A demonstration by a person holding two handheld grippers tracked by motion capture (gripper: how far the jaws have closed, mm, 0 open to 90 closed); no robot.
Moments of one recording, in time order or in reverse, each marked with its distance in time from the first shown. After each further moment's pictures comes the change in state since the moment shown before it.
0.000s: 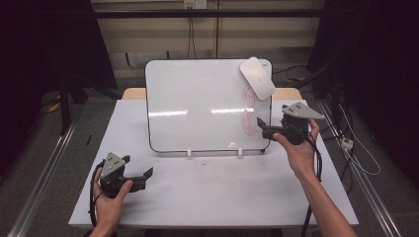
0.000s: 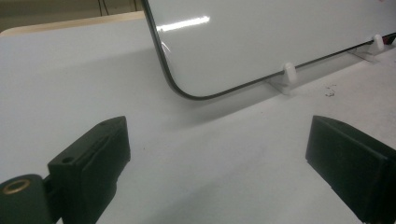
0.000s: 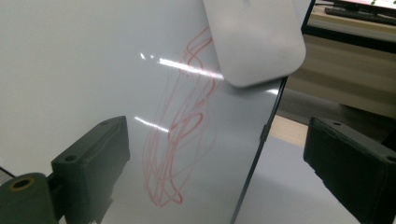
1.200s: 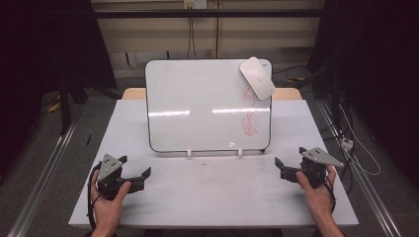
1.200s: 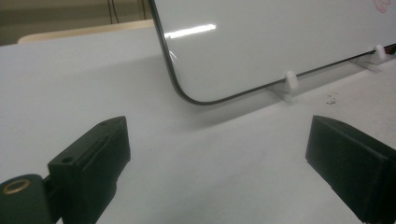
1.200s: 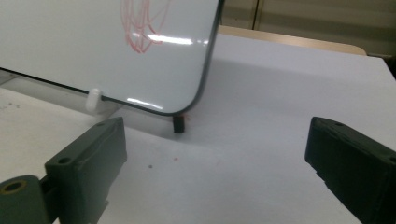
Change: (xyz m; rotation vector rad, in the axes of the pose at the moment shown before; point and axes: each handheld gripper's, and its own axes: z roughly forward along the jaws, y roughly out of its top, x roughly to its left) left arm -0.004 0.000 -0.009 -0.031 0.015 -0.025; right arm -0.007 -0.115 -0.055 0.102 -0.004 0.138
